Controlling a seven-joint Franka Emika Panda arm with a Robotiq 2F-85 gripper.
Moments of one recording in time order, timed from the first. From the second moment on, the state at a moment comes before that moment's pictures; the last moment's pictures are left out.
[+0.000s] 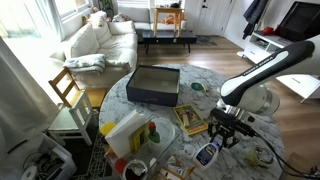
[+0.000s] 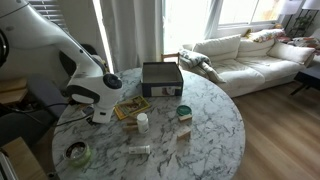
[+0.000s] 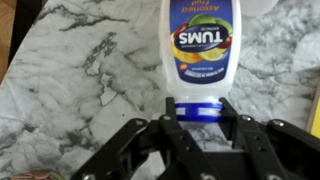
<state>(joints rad) -0.09 0.28 -0.04 -2.47 0.81 2.41 0.75</state>
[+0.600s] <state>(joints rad) -0.02 0.16 -0.08 -2.48 0.47 2.41 1.05</state>
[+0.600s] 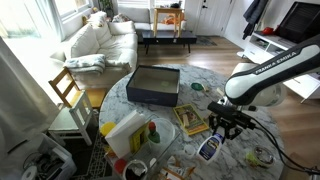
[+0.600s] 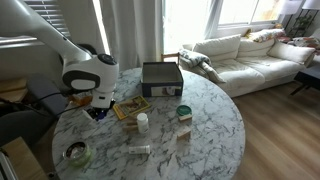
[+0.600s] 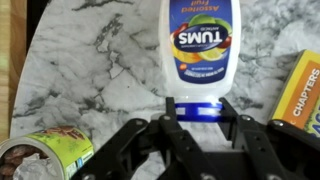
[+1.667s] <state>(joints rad) 0.04 -0.09 0.08 -2.55 -0.52 2.23 2.01</state>
